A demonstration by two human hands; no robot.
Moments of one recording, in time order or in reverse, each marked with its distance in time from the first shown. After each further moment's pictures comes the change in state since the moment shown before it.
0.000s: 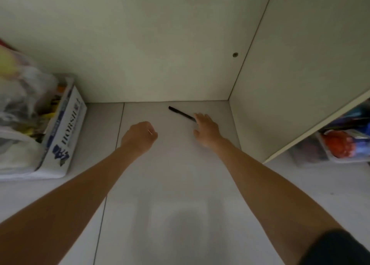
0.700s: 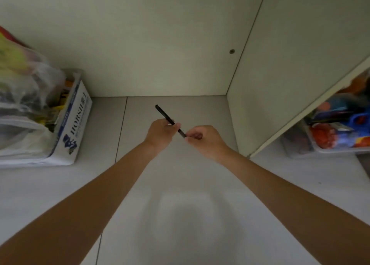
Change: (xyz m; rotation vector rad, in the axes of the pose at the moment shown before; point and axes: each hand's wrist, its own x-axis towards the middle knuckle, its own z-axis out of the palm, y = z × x) left_hand -0.051 0.059 0.003 -0.727 -0.085 -0.101; right_hand -0.107 -0.037 -0.040 0.741 -0.002 -0.017
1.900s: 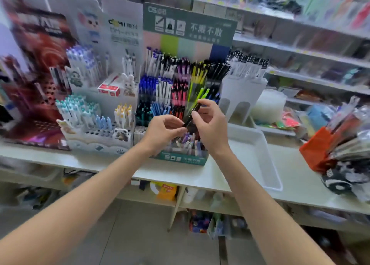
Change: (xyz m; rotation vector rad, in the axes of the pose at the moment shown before) left_hand -0.453 0.805 -0.232 -0.119 0.112 0.637; right_hand -0.332 -0.774 -0.532 0.050 0.493 -0.608
